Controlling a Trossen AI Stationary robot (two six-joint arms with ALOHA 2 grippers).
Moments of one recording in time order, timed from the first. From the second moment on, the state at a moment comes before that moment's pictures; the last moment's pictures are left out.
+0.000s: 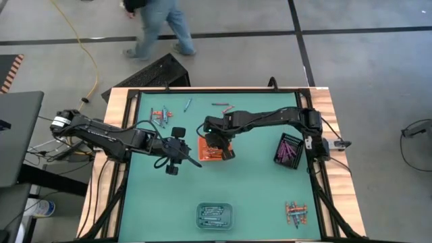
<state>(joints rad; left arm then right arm) -0.18 1.23 0.88 -0.46 -0.27 0.18 -0.10 2.03 1.65 -0.78 -0.13 -0.39</state>
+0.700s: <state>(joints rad) 0.07 1.23 0.88 -0.45 -0.44 0.13 -0.09 2.02 1.63 -0.78 0.01 -0.34</state>
